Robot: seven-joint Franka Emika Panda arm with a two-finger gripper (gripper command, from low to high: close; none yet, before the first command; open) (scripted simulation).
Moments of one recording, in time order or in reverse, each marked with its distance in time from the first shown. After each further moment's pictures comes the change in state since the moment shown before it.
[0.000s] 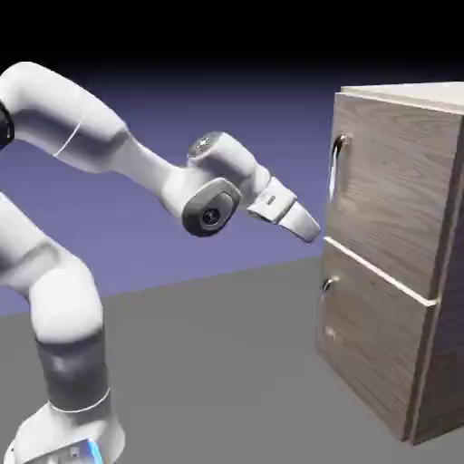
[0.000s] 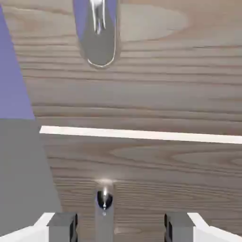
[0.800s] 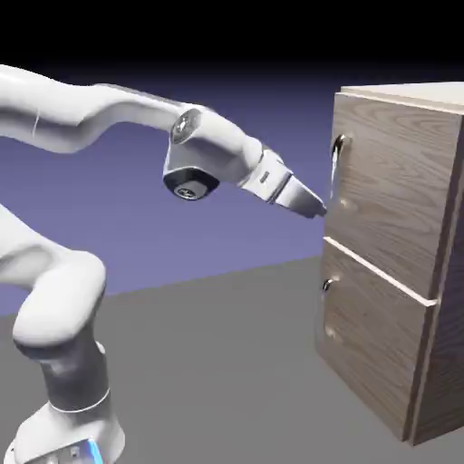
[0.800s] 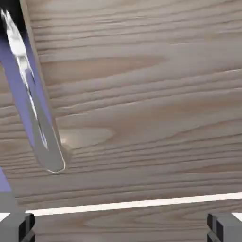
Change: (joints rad) arm -0.379 -0.172 0.382 0.105 1.044 -0.130 -0.729
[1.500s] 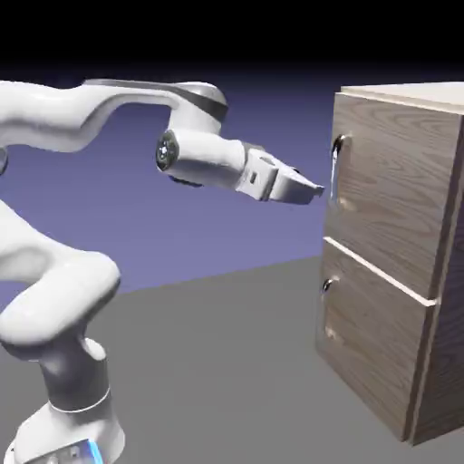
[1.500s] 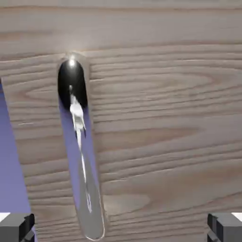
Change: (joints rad) arm -0.332 -0.150 0.334 0.092 0.913 -0.113 -0.638
